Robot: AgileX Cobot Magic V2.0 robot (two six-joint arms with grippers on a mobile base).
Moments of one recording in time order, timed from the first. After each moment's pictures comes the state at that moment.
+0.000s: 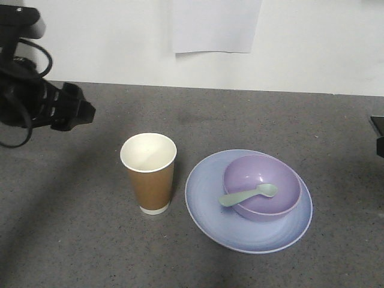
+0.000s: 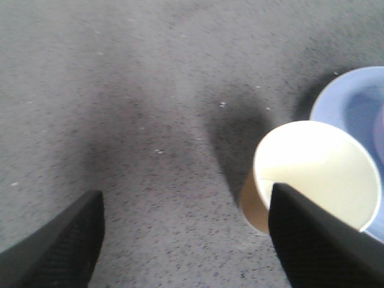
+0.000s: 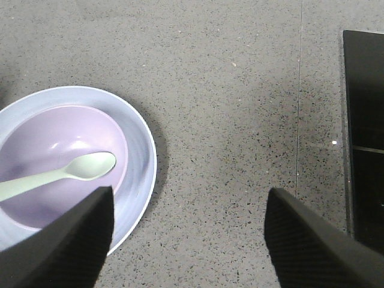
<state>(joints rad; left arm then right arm) -0.34 1.29 -1.29 -0.03 0.90 -0.09 -0.01 0.93 -1.04 0.11 0.96 -0.08</state>
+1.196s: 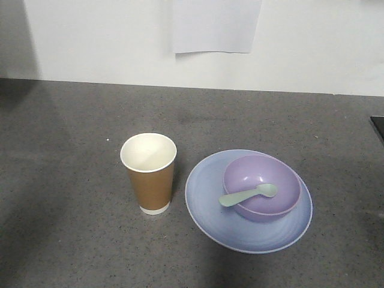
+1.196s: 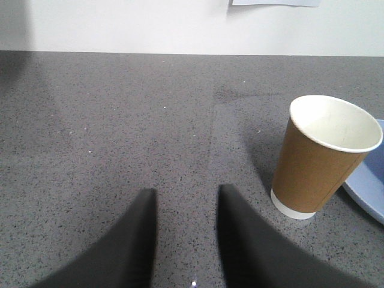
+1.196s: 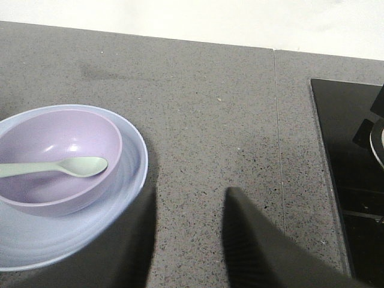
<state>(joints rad) -0.34 0.50 -0.59 0.22 0.58 -0.40 -0.01 0.43 -0.57 0.10 0.66 -0.11</state>
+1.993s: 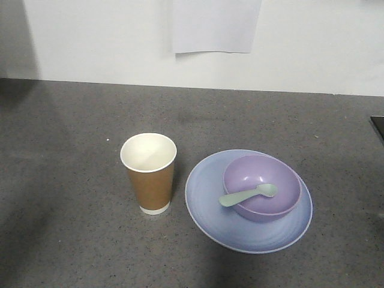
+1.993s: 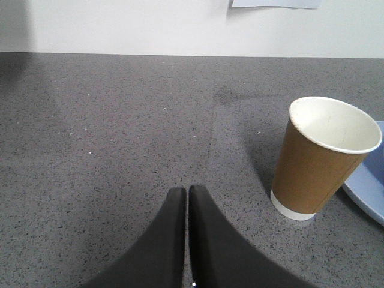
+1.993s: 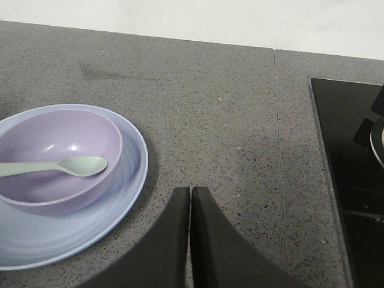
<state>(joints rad) -0.34 0.50 -0.59 0.22 0.58 -0.40 -0.01 0.43 -0.57 0.10 0.66 -0.11</state>
